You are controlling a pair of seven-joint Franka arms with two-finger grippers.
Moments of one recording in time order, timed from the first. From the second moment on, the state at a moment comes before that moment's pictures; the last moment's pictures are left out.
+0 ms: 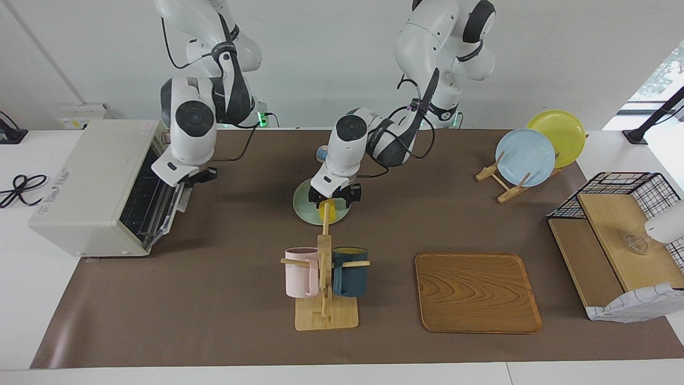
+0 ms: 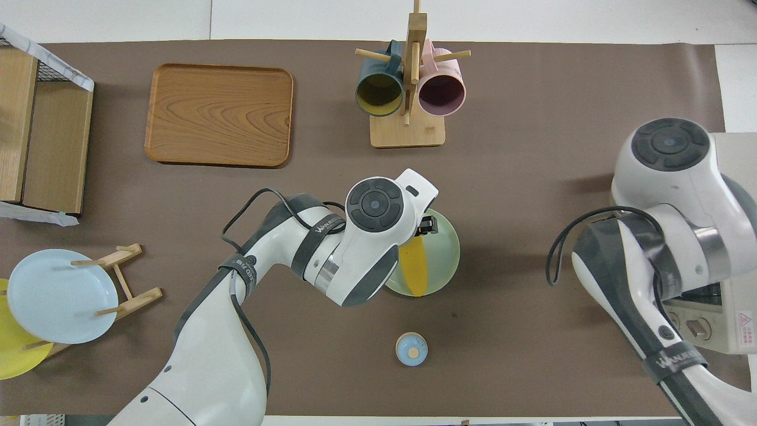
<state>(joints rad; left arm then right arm) -0.70 0.46 -0.10 -1.75 -0.10 2.29 -0.74 -0.11 0.01 0.18 -2.04 -0.39 1.77 0.04</state>
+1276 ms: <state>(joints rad) -0.55 0.45 -0.01 -1.50 -0.10 2.04 -0.68 -0.27 -0.03 0.15 -1.90 -0.25 1.63 -0.18</state>
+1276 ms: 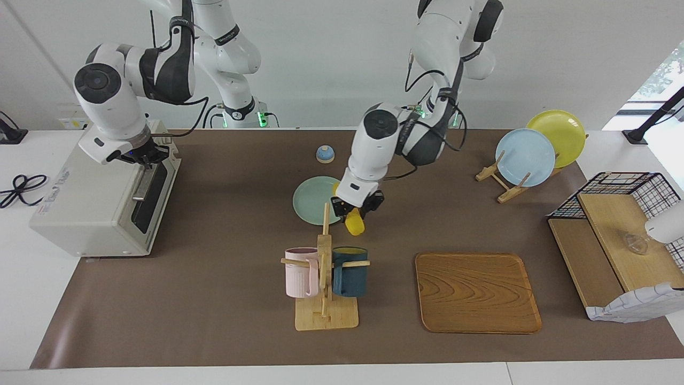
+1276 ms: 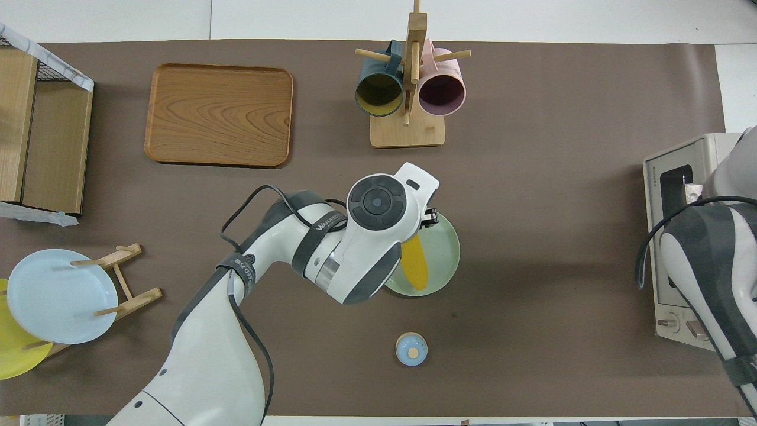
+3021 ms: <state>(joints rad) -0.20 0.87 0.00 -1.01 -0.06 2.04 -0.12 -0.18 -0.05 0.15 -1.62 -0.02 1.39 -0.05</state>
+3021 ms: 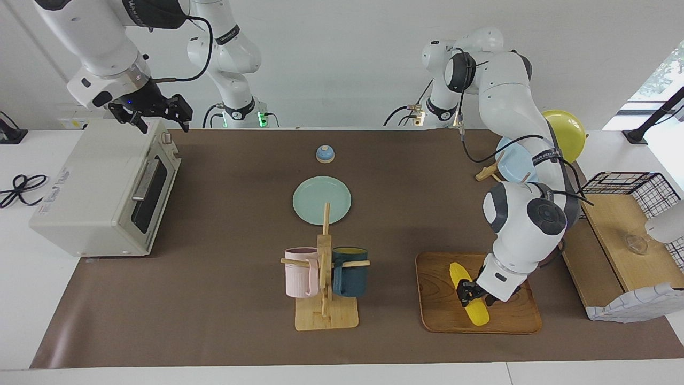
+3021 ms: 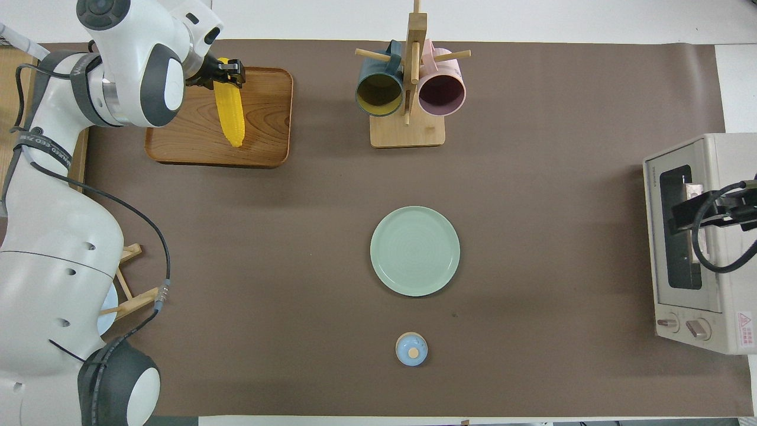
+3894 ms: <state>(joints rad) -0.19 0.44 0.01 -1.19 -0.06 1.66 -0.15 -0.01 -0.05 -0.04 -1.61 -0.02 1.35 -0.03</state>
